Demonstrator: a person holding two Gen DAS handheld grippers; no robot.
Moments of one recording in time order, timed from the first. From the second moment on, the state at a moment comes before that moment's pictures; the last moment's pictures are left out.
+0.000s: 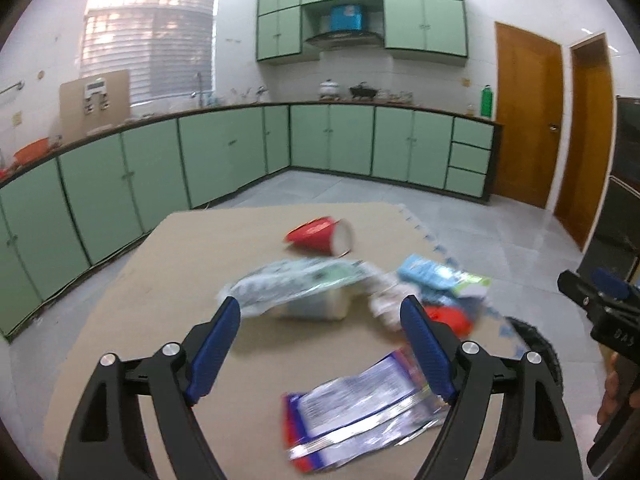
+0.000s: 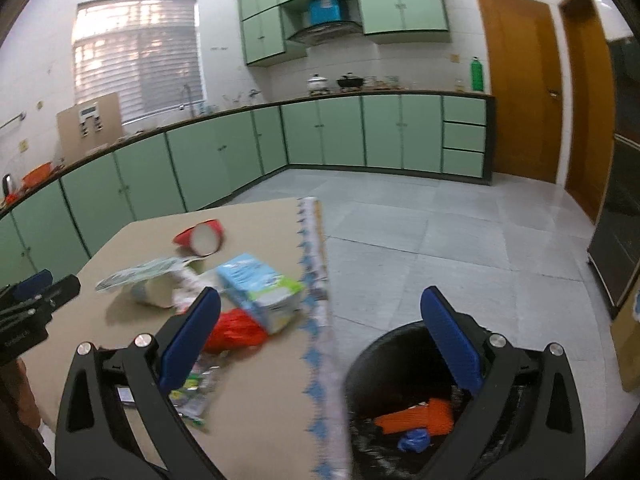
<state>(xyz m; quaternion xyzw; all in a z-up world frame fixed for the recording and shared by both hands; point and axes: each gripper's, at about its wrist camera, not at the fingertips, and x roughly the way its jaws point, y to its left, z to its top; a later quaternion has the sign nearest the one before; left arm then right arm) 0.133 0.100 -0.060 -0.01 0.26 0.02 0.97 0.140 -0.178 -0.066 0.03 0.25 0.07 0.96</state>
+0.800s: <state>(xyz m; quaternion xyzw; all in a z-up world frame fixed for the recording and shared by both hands) 0.102 0.138 -0.122 0.00 0.31 0.05 0.95 0.112 -0.090 -0.116 -0.02 0.32 0.13 0.94</state>
